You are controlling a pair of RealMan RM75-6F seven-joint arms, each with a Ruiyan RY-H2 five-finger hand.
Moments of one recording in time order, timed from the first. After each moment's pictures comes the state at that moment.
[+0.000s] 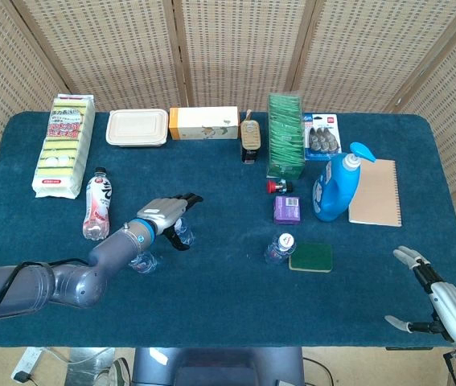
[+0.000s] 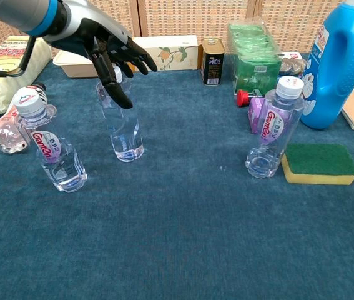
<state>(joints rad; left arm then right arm) -1.65 -1.14 0.22 -1.81 0.20 0.56 0.00 0.12 -0.97 -0.10 -1.61 -1.70 1.46 0.64</state>
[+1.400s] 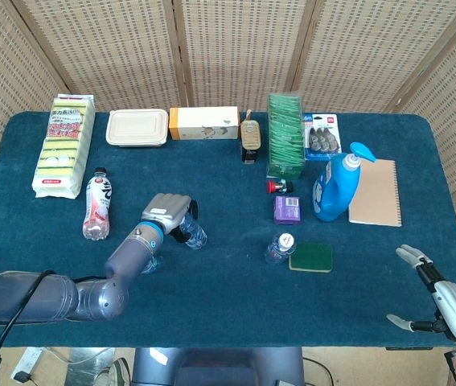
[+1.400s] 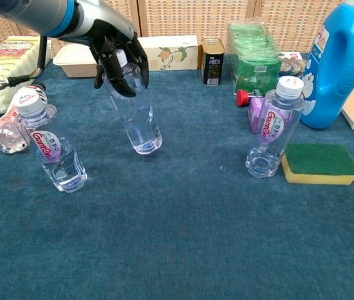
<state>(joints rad) -1.67 -1.20 0.13 -1.88 -0.04 0.82 0.32 0.11 -0.96 -0.10 -1.60 -1.70 1.47 0.68</state>
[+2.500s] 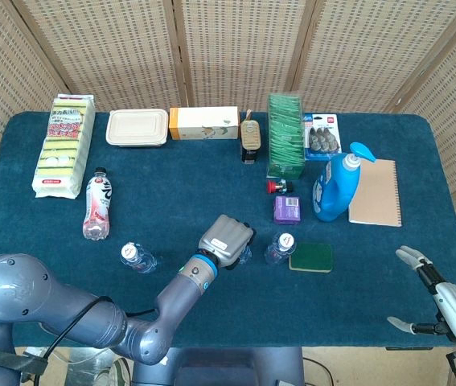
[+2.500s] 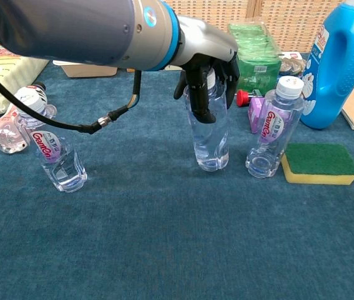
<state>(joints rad) -1.65 -1.49 -0.11 -1.91 0.05 1.13 0.71 0.12 -0.95 -0.11 -1.59 -1.73 1.49 0.72</state>
